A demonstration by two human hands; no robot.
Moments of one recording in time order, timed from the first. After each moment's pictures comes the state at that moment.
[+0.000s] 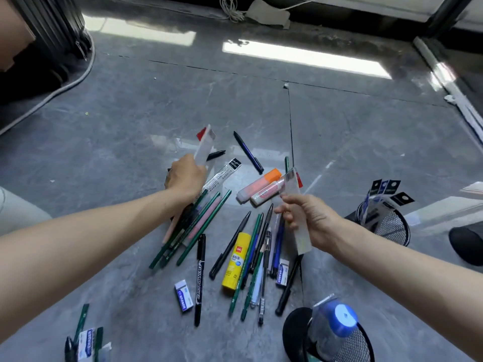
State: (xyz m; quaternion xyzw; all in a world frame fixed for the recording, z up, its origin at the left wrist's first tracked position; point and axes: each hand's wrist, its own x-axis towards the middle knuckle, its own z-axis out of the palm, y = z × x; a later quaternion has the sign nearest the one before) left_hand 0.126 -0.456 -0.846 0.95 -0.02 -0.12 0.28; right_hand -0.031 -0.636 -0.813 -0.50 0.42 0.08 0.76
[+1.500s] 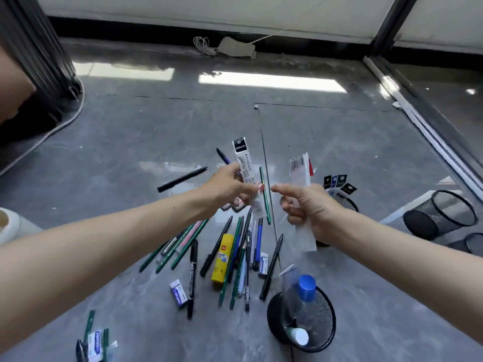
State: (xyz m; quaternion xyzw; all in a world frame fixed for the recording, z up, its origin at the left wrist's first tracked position) left_hand 0.044 -0.507 -0.757 0.71 -0.19 -0.39 0.55; right_hand -0.073 -0.642 -0.741 -0.58 0.36 0.01 0.74
